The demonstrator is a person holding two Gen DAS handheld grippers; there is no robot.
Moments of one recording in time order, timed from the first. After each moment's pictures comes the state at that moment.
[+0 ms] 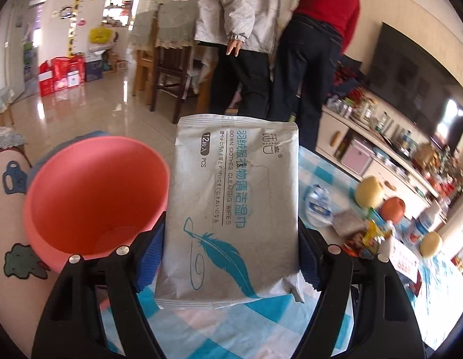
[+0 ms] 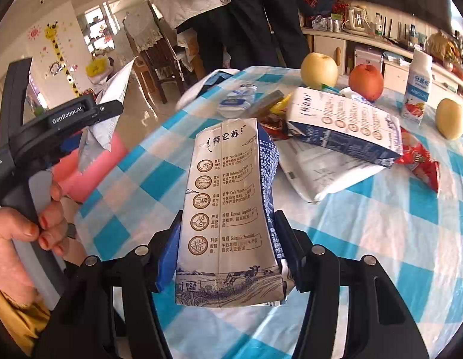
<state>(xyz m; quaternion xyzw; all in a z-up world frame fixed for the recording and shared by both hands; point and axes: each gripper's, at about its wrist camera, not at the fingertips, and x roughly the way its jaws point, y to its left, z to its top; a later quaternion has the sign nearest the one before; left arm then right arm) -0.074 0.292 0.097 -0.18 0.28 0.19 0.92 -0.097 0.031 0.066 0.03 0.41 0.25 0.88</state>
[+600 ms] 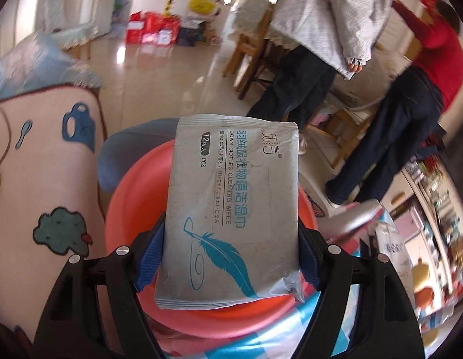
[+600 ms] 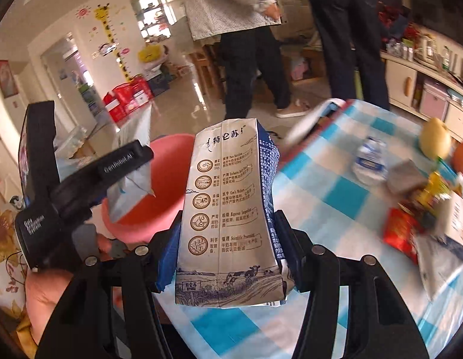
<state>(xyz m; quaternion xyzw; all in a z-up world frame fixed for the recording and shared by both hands) -0.104 0.440 0.083 -0.32 0.28 0.36 0.83 -0.065 0.216 0.116 -0.02 0.39 0.38 0.84</state>
